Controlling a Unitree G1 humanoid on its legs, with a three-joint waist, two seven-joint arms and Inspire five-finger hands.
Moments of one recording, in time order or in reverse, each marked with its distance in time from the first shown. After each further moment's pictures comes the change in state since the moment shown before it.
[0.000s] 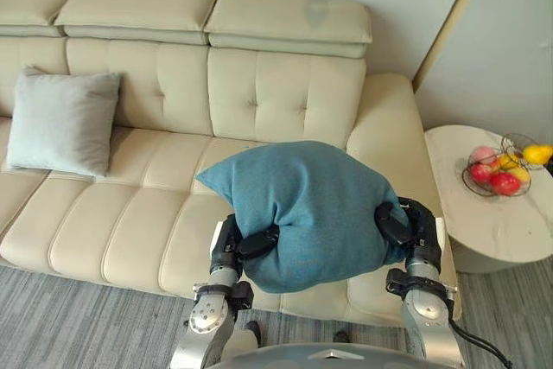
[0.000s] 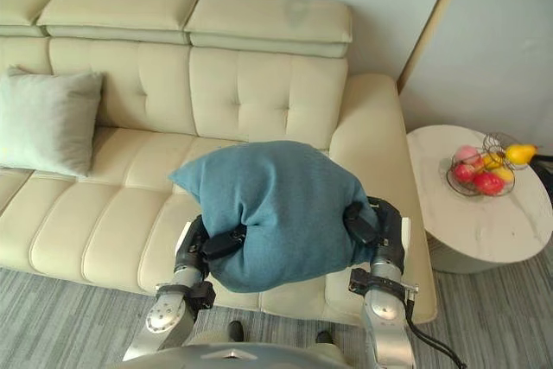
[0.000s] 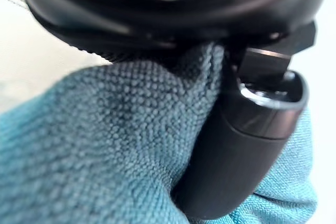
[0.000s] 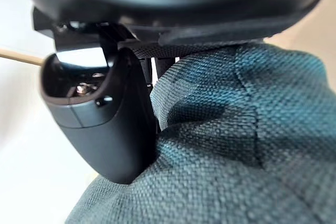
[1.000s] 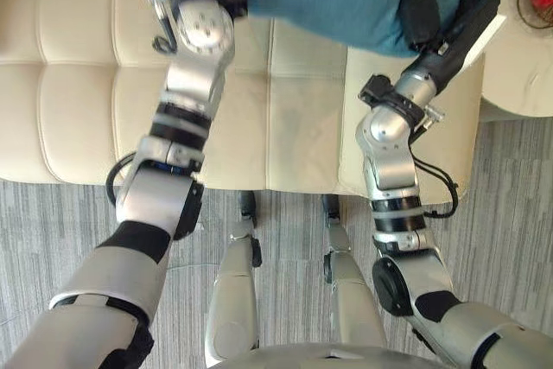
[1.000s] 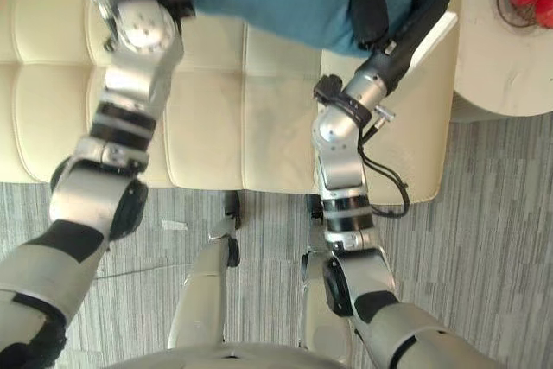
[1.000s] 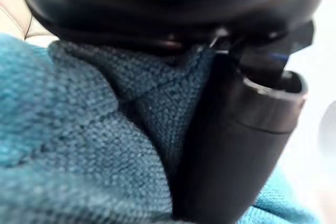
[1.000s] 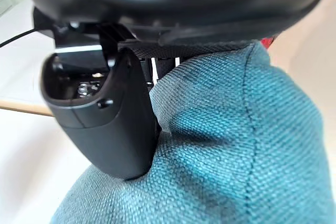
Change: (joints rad) left arm -1.653 0.124 0.261 0.600 0.105 0.024 0.357; right arm -1.148 0.088 -0.066 0.202 -0.101 0.049 -0.488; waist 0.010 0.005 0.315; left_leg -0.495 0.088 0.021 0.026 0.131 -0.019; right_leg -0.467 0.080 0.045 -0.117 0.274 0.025
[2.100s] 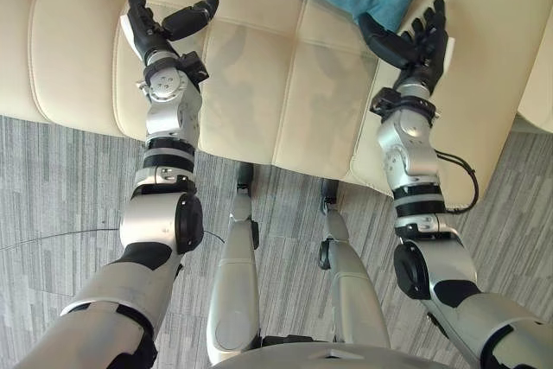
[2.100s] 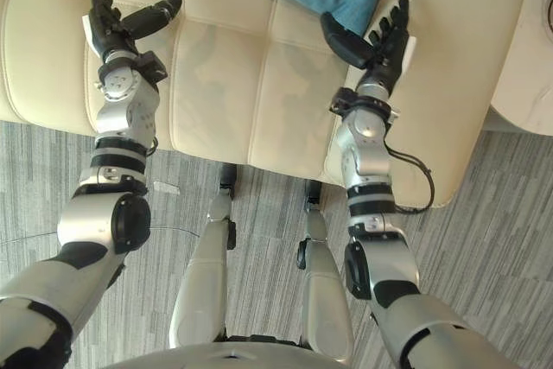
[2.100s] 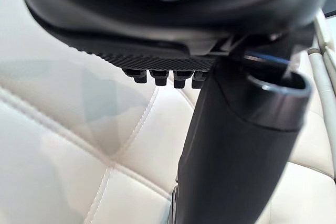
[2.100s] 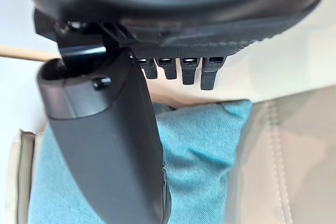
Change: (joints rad) left arm 0.409 0.013 0.300 0.082 -0.094 0.044 -0.201; right arm 0.234 -0.157 -0.128 0.038 0.380 -0.044 0.385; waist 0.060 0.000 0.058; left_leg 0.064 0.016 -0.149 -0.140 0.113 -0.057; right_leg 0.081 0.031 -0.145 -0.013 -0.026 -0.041
